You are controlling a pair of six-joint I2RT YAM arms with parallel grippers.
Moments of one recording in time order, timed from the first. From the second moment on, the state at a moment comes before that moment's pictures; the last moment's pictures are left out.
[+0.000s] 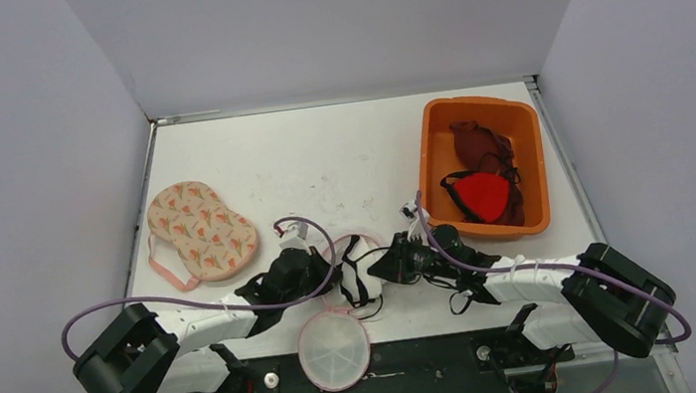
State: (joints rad) left arm -0.86 1.26 0.33 0.33 -0.12 -0.98; right arm 0.78 1.27 0.28 0.61 -0.30 0.77
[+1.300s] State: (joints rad) left arm -0.79 0.87 0.32 0.05 -0.20 -0.87; right arm 0.68 0.96 0.51 0.29 -0.78 0.71
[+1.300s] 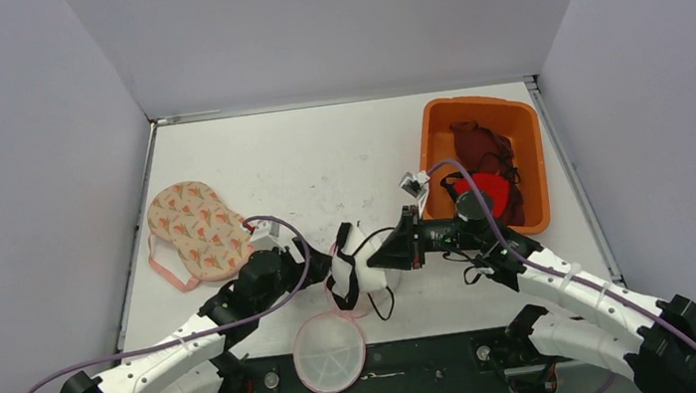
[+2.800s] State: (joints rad) left arm -0.75 0.73 0.40 -0.33 -0.53 -1.09; right arm 0.29 1.63 1.51 -0.47 0.97 0.25
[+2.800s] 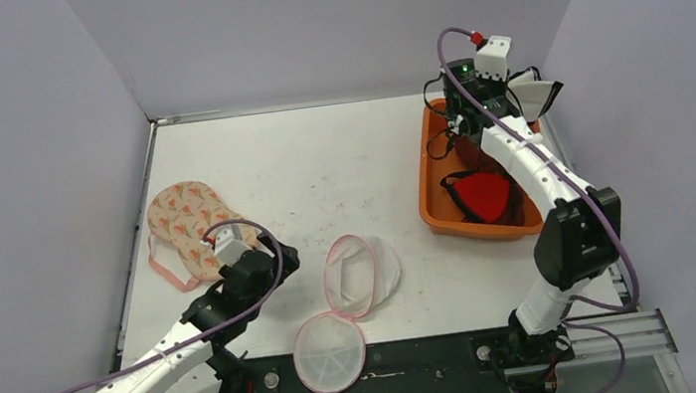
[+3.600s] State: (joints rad) left arm -0.75 0.86 0.42 -0.34 -0.56 -1.12; right arm 0.24 2.04 1.56 -0.47 0.88 0.25
